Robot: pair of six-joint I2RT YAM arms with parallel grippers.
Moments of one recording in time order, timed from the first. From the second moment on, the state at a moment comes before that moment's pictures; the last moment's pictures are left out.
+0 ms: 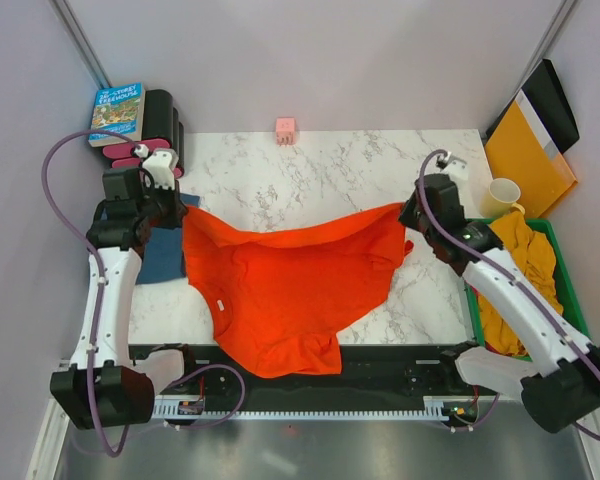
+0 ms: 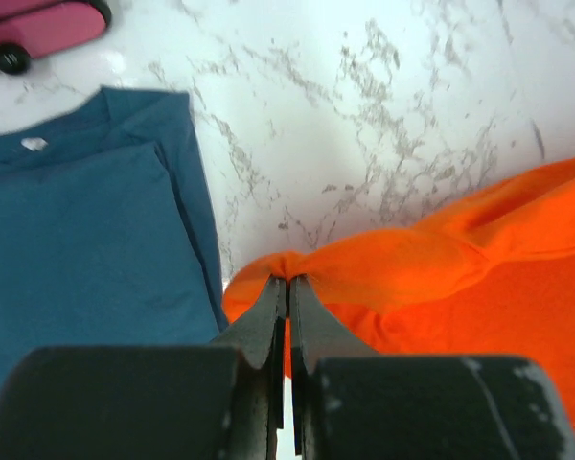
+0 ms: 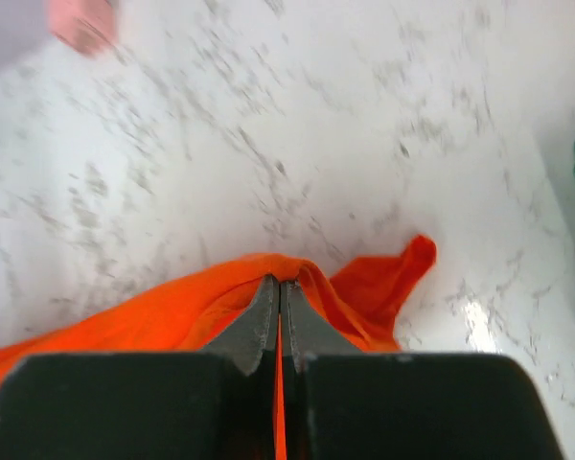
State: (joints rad) left arm 0.10 1.11 1.11 -0.64 0.29 0.14; right arm 0.42 1.15 1.01 -0.49 0.37 0.68
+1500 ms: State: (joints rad) left arm -0.08 0.80 2.13 -0.96 0.08 0.15; right arm 0.45 0.99 1.96 -0.86 0.46 0.31
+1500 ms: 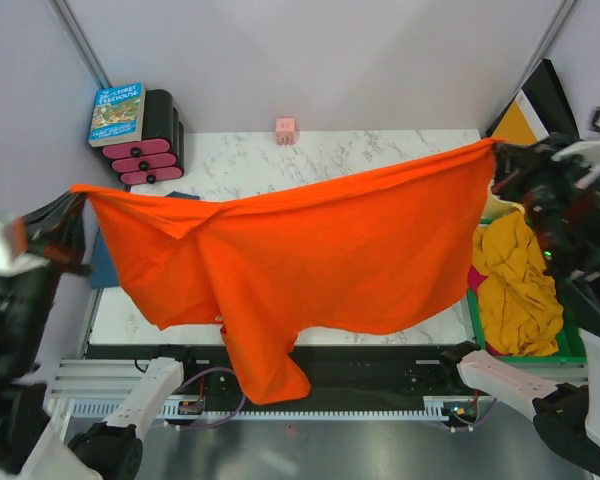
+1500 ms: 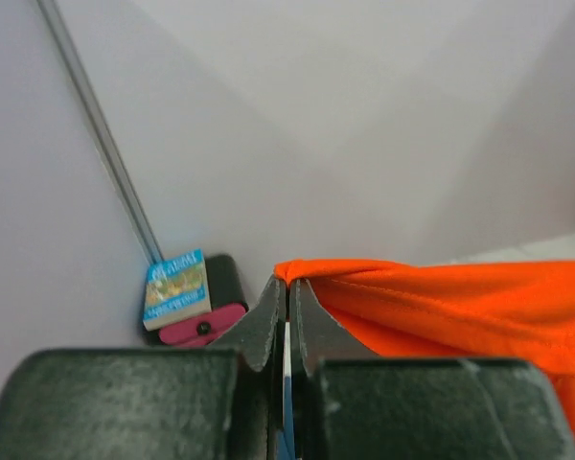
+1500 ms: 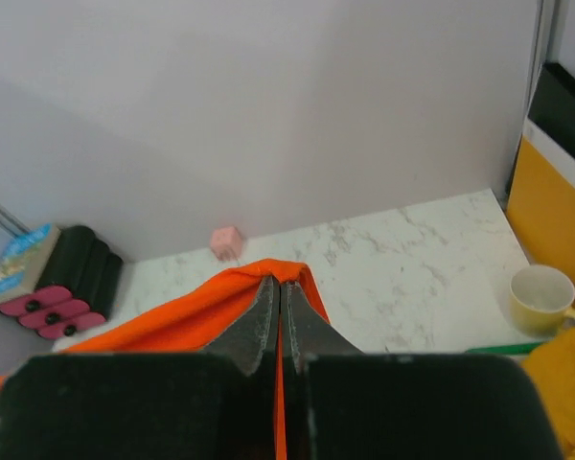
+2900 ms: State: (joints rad) left arm -0.05 0.91 2.22 -0.90 0.12 0.15; right arm 0.42 1.00 1.95 -0.80 0.46 0.28
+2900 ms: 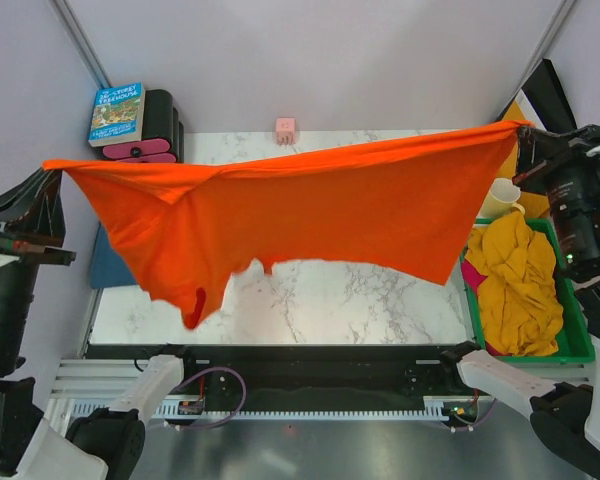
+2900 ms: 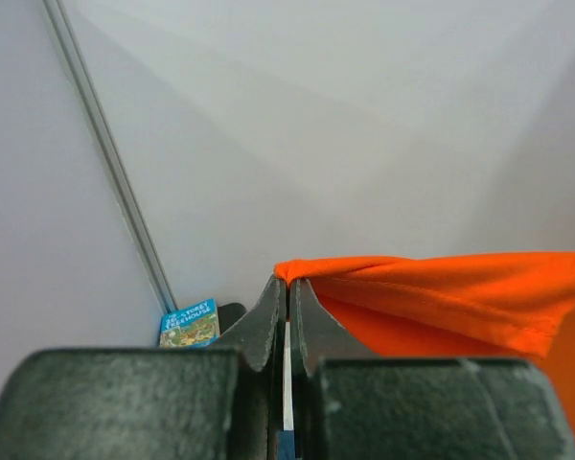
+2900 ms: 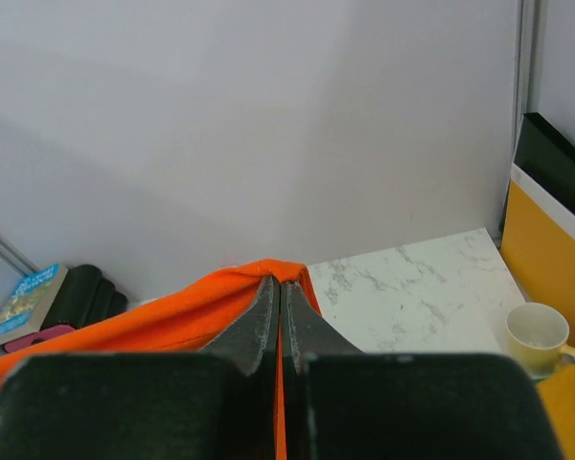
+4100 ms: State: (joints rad) left arm -0.05 1.66 1.29 -0.35 0.20 0.20; right arm 0.28 1.74 1.27 -0.30 0.44 0.48
